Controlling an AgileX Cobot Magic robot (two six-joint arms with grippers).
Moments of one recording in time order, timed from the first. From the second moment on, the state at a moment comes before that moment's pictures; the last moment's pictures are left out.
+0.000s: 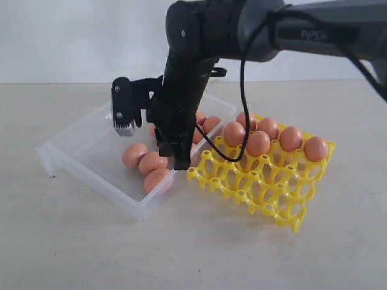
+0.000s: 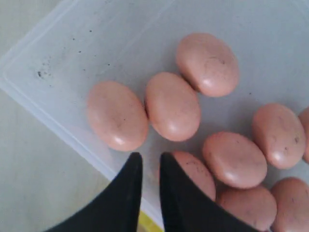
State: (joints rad) left arm 0.13 0.00 0.00 -0.19 0.27 0.32; right arm 0.70 2.13 -1.77 0.14 0.97 -1.16
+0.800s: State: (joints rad) left arm 0.13 0.00 0.00 -0.19 0.27 0.32; right arm 0.70 2.30 -1.77 0.36 0.63 -1.22
